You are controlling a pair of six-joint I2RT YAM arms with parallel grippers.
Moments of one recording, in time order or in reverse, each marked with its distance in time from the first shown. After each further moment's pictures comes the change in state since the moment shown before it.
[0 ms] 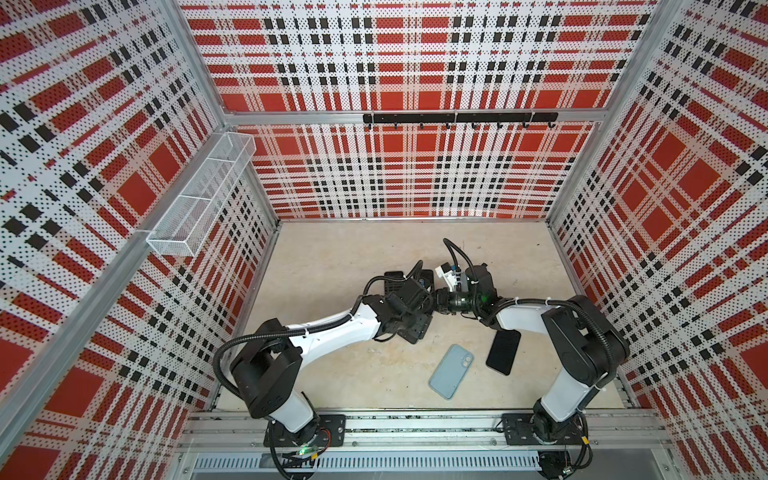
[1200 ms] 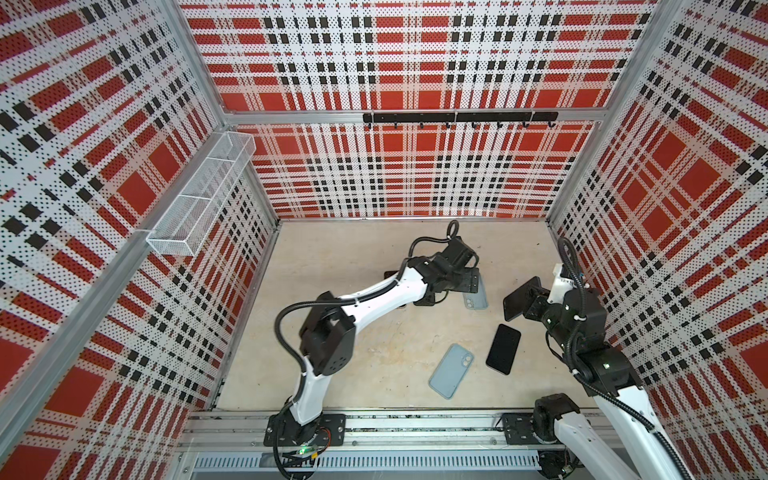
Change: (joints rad) left arm -0.035 0.526 0.807 -0.122 0.014 -0.356; right arm -0.239 -1.141 -0.045 -0.973 0.986 -0.381
